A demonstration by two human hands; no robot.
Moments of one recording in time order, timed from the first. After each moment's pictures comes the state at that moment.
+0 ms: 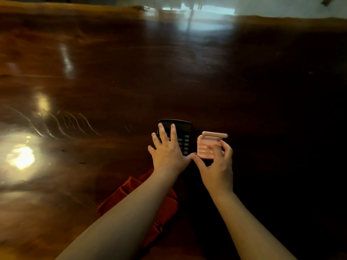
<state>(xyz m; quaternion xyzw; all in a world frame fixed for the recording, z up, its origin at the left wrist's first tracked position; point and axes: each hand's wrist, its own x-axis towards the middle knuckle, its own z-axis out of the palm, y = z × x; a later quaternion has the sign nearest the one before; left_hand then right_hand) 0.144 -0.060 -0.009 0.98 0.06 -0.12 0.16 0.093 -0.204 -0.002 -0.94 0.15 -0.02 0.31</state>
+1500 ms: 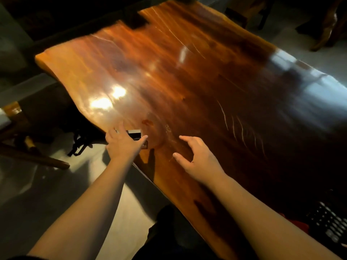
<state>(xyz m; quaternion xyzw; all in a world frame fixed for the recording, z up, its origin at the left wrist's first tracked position) -0.112 0.561 0.027 0.79 0.58 0.03 0.19 0.010 0.341 0.109 -0.84 -0.37 0.27 0.28</state>
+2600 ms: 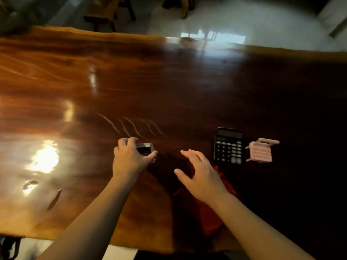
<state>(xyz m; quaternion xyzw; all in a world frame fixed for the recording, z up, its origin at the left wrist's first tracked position) 0.083 0.272 0.076 0.95 0.19 -0.04 0.23 0.046 0.033 0.096 -0.92 -0.07 0.14 0.36</state>
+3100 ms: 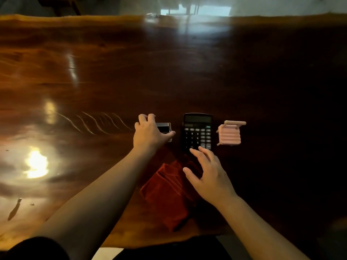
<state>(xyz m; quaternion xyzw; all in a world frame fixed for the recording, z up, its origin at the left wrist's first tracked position) 0.160 0.100 0.052 0.97 0.08 -0.08 0.21 0.024 -0.098 0.085 -0.94 0.00 0.12 0.32</state>
